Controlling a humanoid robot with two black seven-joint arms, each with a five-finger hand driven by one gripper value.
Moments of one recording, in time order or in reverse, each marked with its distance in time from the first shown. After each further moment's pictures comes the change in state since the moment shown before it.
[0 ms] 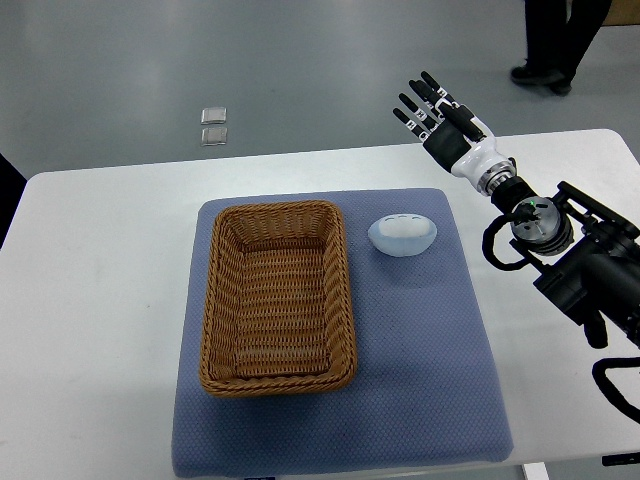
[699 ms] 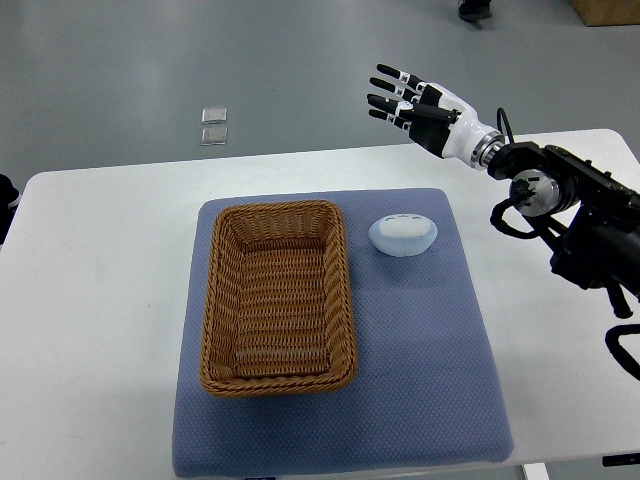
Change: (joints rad) left arm 0.000 0.000 0.000 -0.013 0.000 0.000 -0.001; right arm 0.139 -0.059 -0.120 0.013 -0.499 0.022 -0.036
